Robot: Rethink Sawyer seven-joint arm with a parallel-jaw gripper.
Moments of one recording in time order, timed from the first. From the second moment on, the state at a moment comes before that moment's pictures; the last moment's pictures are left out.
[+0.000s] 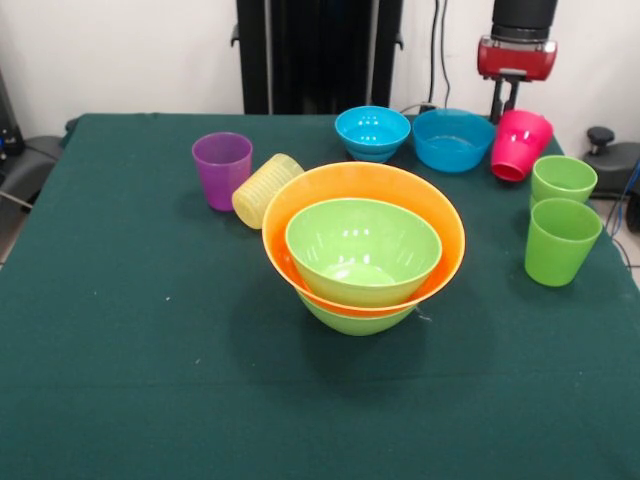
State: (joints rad) arm 0.37 -0.54 -0.07 2.27 0.12 -0.37 2.29
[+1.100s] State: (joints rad) arm -0.02 -0.99 0.12 2.37 0.12 0.12 2.29
